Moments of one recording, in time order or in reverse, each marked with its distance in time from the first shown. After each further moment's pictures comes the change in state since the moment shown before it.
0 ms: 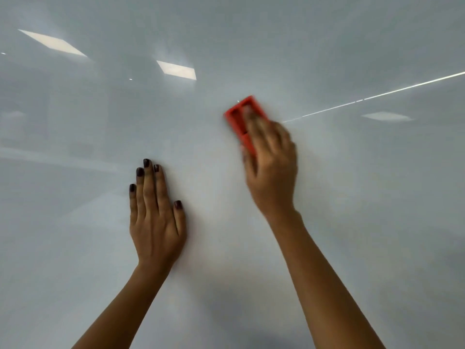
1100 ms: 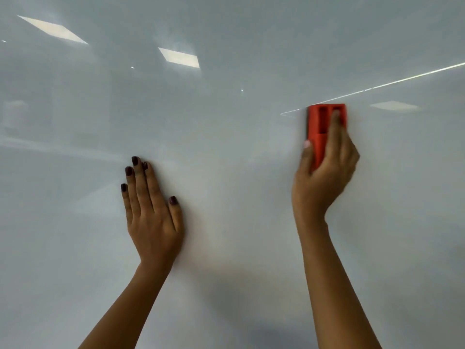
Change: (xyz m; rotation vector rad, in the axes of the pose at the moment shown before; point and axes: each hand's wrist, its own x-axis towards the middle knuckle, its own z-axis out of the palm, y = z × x) left_hand -0.014 -0.009 0.000 -0.037 0.026 -0.080; right_hand -0.027 0.041 -0.013 -0.038 0.207 0.468
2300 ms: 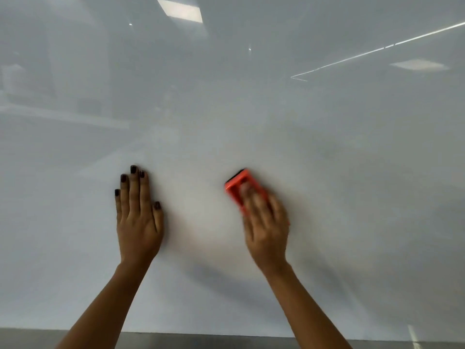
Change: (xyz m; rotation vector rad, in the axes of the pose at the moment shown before) left_hand -0.080 -0.055 -0.035 0.059 -0.243 0.039; right_hand -0.185 0.032 -0.052 -0.008 -0.364 -0.490
